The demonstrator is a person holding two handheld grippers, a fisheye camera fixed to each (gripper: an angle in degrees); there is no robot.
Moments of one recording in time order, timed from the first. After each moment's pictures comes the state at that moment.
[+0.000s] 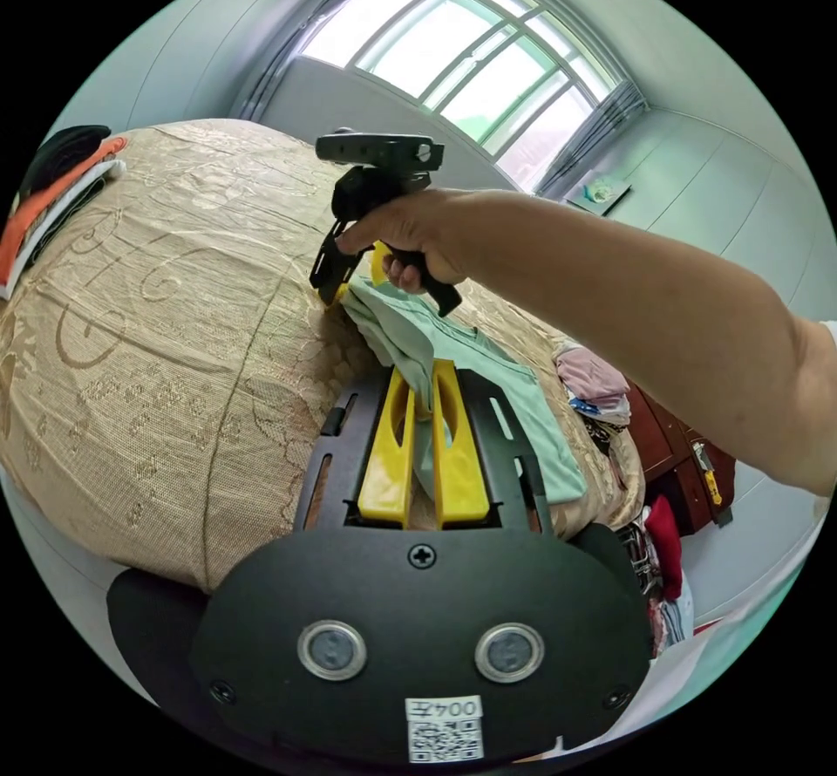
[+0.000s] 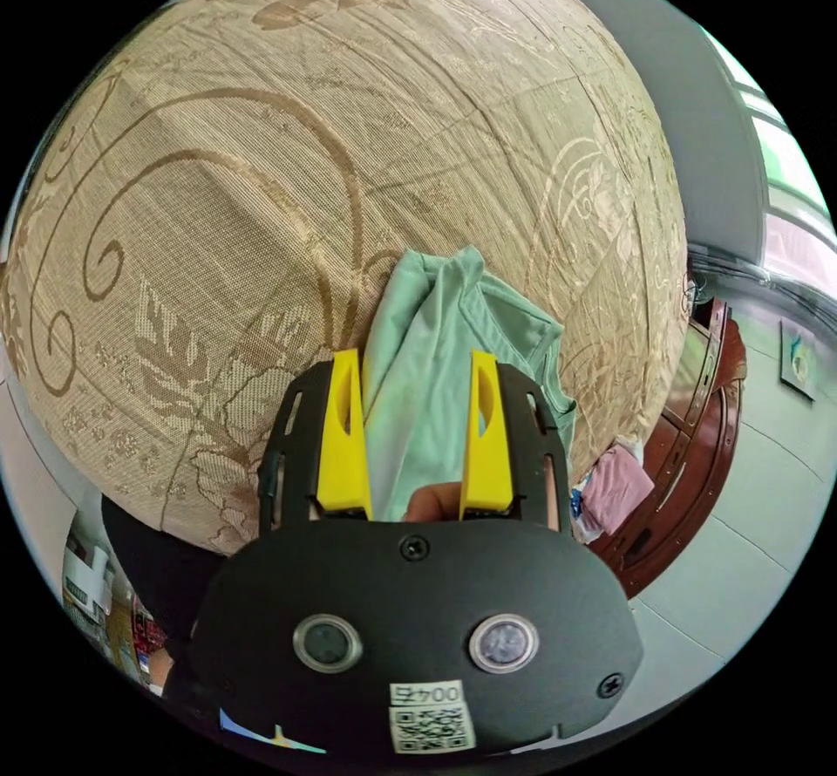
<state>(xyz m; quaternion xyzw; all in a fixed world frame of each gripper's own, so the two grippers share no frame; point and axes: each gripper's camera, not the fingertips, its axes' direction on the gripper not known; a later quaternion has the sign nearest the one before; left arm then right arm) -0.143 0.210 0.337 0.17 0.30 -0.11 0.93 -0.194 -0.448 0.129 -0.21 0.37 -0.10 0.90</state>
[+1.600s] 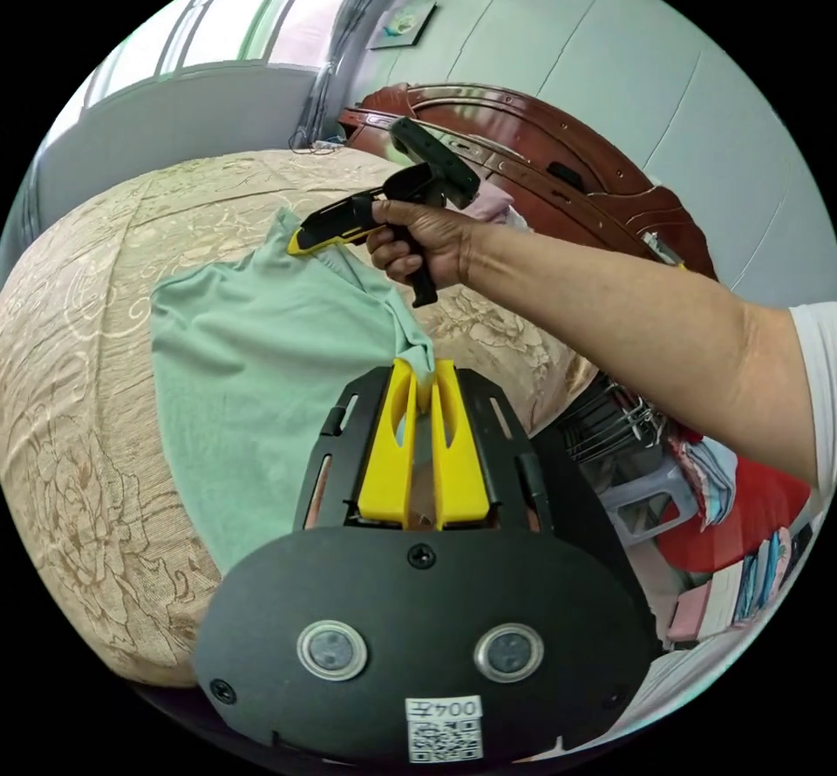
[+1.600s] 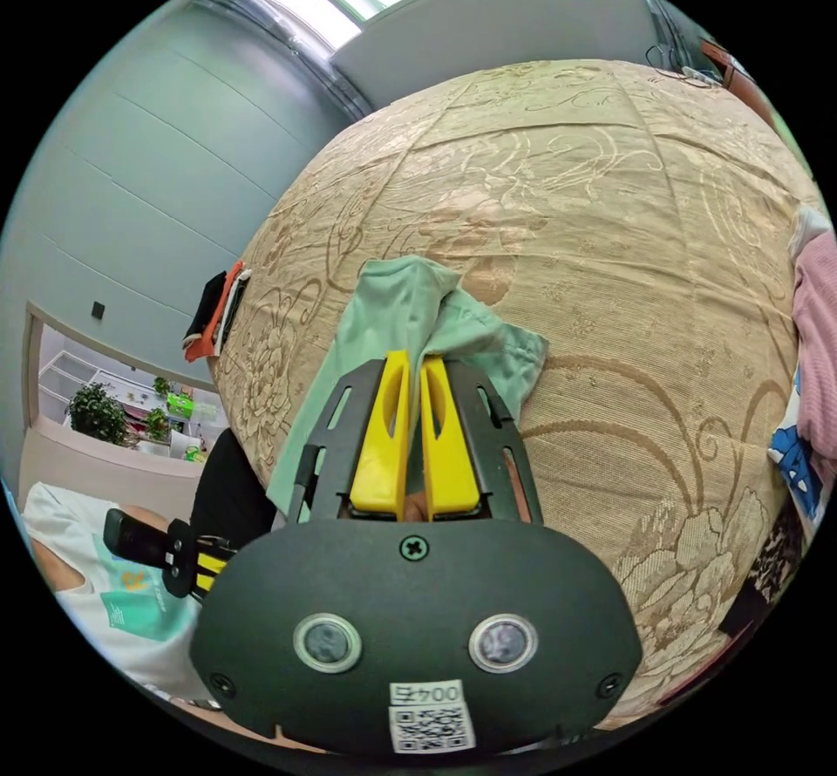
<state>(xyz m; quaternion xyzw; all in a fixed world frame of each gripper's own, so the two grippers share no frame) 0.351 0.144 0.320 0.07 0.31 0.23 0.92 0.422 0.001 0.147 0.11 -0.10 0.06 0.99</state>
